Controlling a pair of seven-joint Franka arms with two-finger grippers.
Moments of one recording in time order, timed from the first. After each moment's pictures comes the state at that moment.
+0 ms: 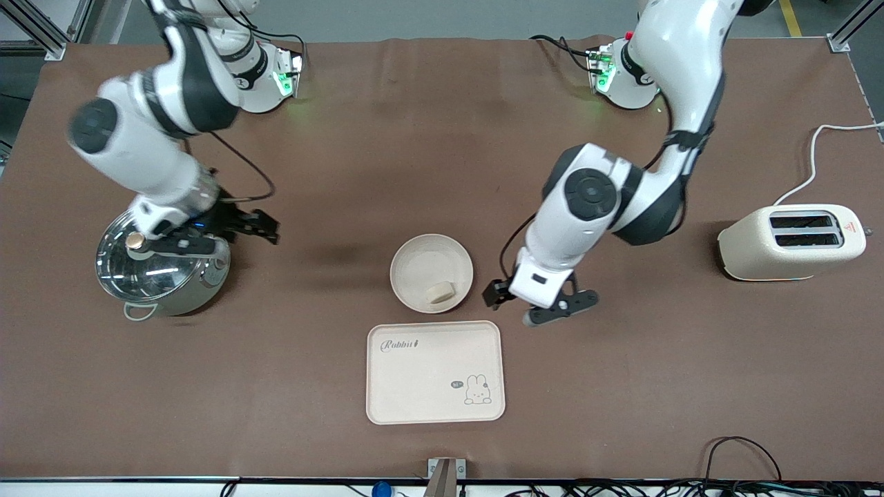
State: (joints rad) left arm -0.46 0.64 -0.14 -1.41 0.03 2.30 -0.91; right arm -0.06 0.00 0.23 -2.02 0.13 2.08 0.23
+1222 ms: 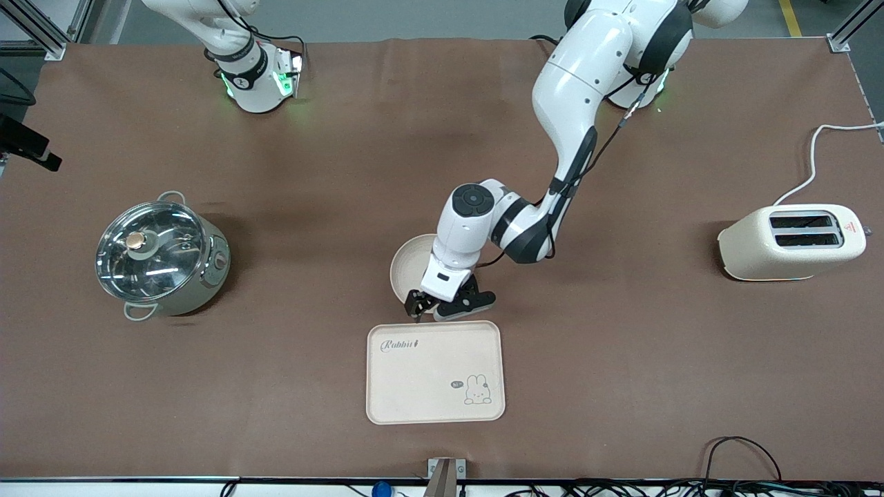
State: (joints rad) left arm -0.77 0.97 0.05 -1.24 0.05 2.64 -1.16; right arm -0.05 -0.05 -0.08 -1.54 0.04 1.48 -0.02
